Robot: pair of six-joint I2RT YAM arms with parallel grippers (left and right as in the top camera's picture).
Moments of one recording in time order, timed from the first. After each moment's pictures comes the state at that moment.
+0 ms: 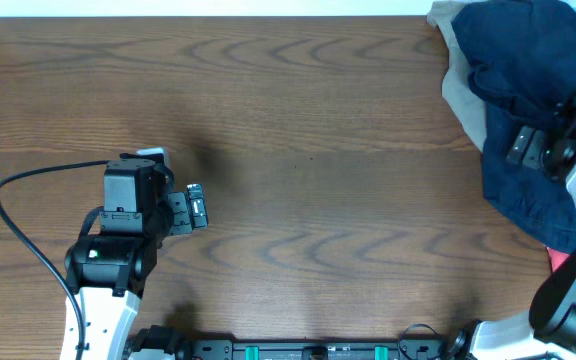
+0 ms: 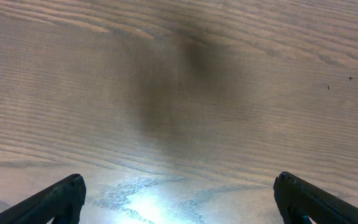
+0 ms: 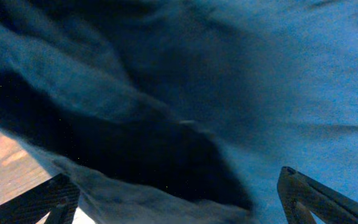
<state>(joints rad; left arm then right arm) -0.07 0.95 0.84 -0.84 -0.03 -0.20 -0.44 1.70 1.13 -0.50 0.02 -0.02</state>
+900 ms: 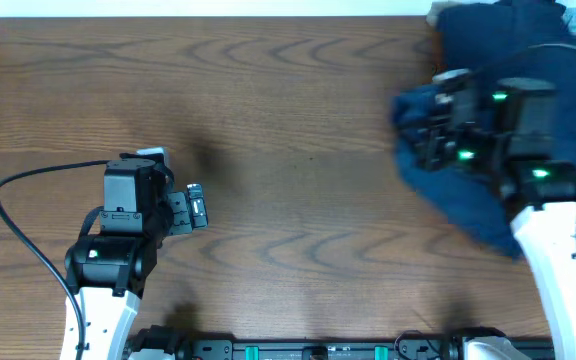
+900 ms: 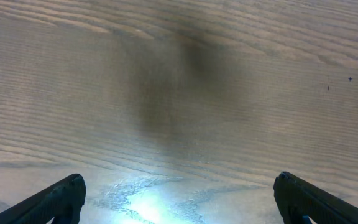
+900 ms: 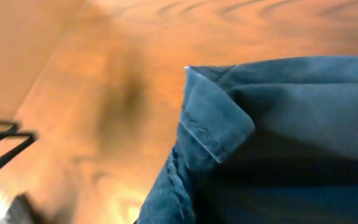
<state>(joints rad) -0.07 0.95 0.84 -0.84 -0.03 -0.20 0.11 1.28 1.13 -0.61 -0.64 0.13</state>
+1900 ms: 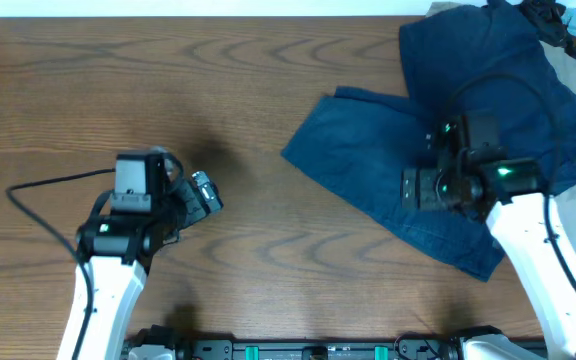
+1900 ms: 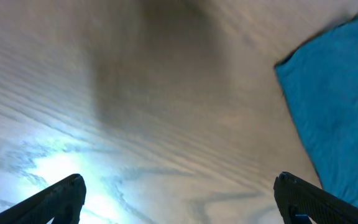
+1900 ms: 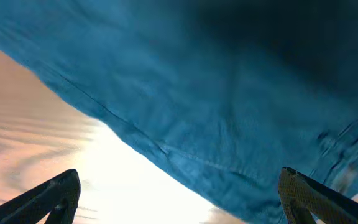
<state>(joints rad) -0.07 1.09 0.84 -0.83 0.16 -0.57 0.16 1.35 1.00 -0.96 -0.01 0.18</state>
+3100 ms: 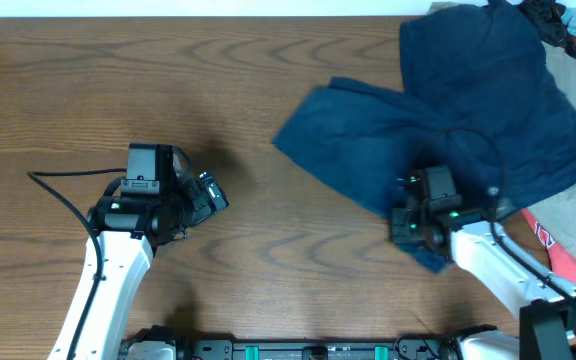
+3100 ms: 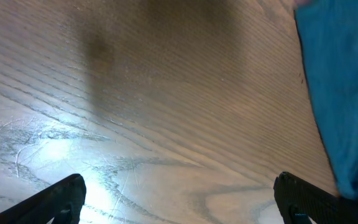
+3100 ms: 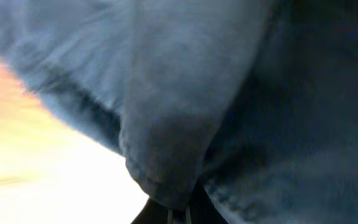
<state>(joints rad) -0.07 1.19 0.84 -0.83 0.20 -0.59 0.30 1.44 0.56 -0.33 -0.18 0.29</state>
